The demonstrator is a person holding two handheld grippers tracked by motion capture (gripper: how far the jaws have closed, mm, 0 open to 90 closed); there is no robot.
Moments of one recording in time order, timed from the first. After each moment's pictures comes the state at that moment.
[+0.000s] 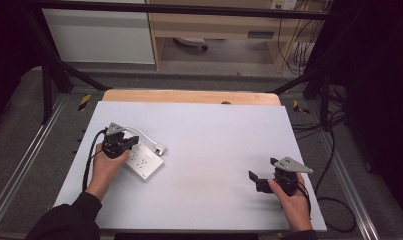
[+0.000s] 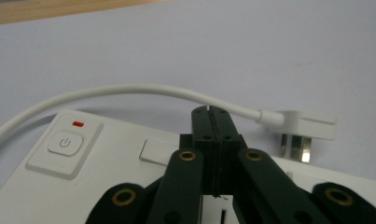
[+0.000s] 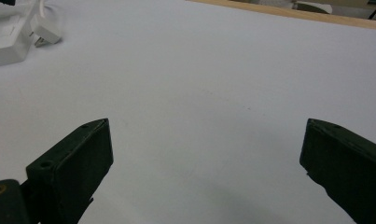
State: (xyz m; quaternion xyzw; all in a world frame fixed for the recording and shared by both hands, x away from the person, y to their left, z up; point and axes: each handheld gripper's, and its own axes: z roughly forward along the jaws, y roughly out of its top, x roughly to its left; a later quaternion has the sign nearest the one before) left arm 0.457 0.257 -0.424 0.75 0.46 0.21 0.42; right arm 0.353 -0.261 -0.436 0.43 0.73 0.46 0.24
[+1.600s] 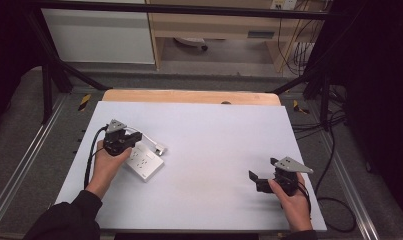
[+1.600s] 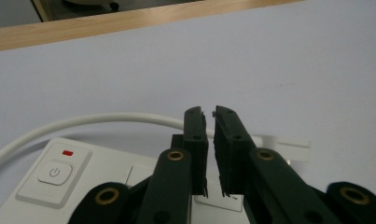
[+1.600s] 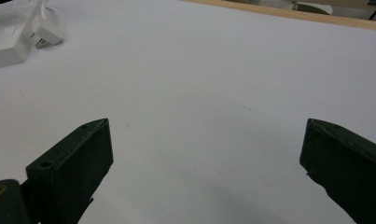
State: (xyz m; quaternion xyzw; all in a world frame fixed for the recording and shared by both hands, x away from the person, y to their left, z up) left arm 0.458 0.250 -0.413 0.75 0.45 0.21 0.44; right arm 0.353 -0.262 -0.436 0.43 0.73 0.46 0.24
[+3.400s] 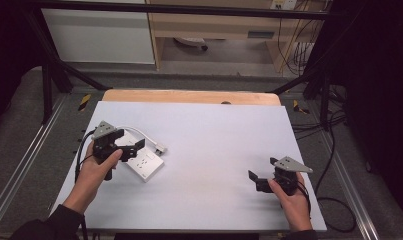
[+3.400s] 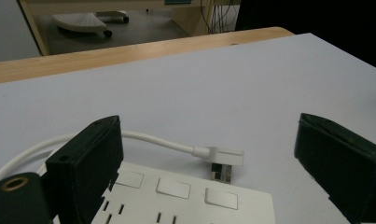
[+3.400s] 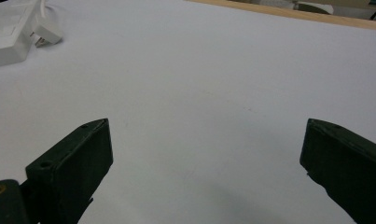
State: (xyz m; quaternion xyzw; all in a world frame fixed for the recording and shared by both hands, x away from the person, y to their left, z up) left arm 0.408 0.255 -0.371 0.72 0.44 0.22 0.49; right arm 0.354 -0.261 -0.436 0.43 0.73 0.46 0.24
